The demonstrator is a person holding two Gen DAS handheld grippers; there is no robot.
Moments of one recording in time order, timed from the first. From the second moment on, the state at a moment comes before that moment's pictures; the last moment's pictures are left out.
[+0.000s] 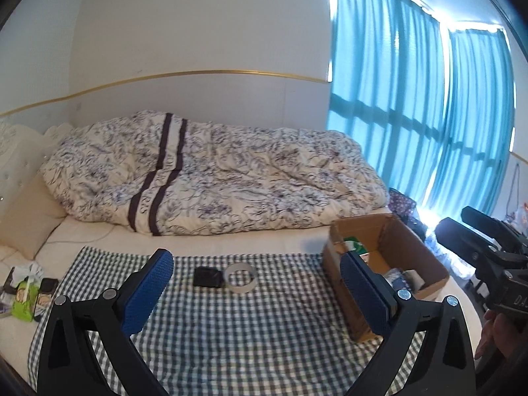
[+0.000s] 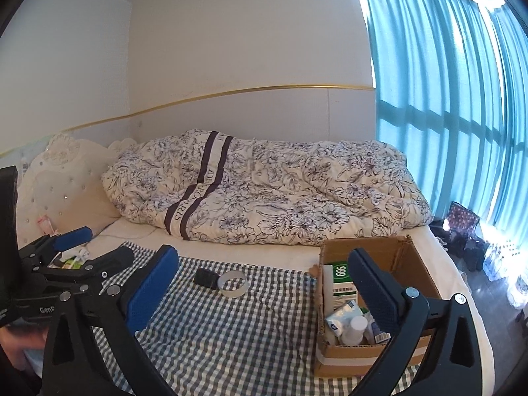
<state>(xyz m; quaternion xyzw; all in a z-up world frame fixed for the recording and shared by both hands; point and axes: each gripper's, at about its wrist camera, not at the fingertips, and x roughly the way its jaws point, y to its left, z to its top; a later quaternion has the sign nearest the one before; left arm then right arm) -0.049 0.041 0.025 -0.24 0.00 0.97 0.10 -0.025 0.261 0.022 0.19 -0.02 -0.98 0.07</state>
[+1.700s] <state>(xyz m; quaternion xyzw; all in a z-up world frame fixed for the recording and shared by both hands) -0.271 -0.040 -0.175 -0.39 -0.03 0.92 0.02 -0.254 0.184 -0.177 0.38 0.00 -0.92 0.11</state>
